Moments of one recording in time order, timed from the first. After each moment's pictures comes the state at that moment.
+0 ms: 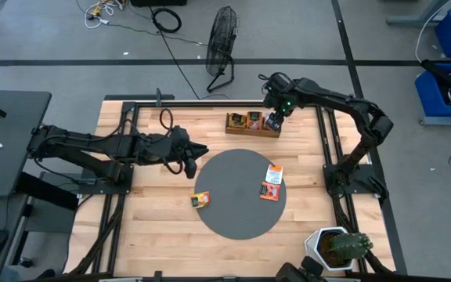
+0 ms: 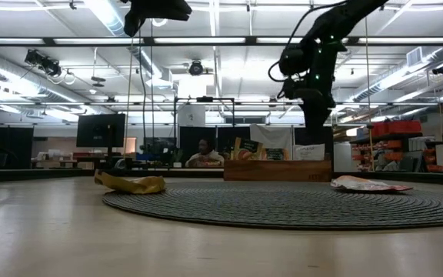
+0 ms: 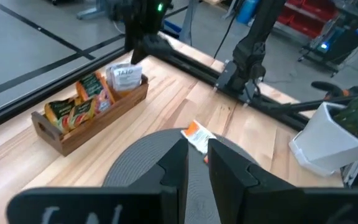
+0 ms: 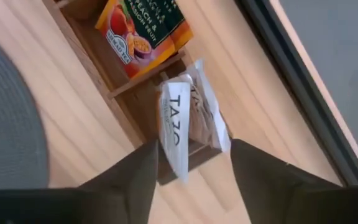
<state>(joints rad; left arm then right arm) -0.11 1.15 0.99 -0.22 -0.41 -0.49 -0.71 1.66 1.30 -0.96 0.04 -0.13</state>
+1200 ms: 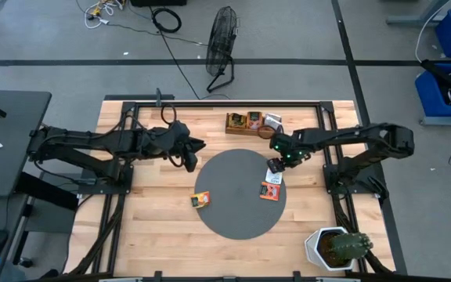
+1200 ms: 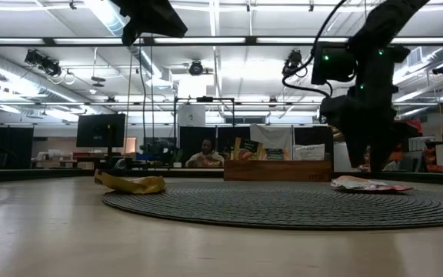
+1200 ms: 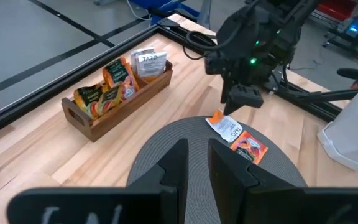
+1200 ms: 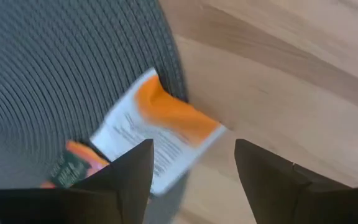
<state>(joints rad) -0.03 1.15 0.99 -0.31 -0.37 -0.47 -0.27 1.39 0.71 -0.70 -0.14 0.87</state>
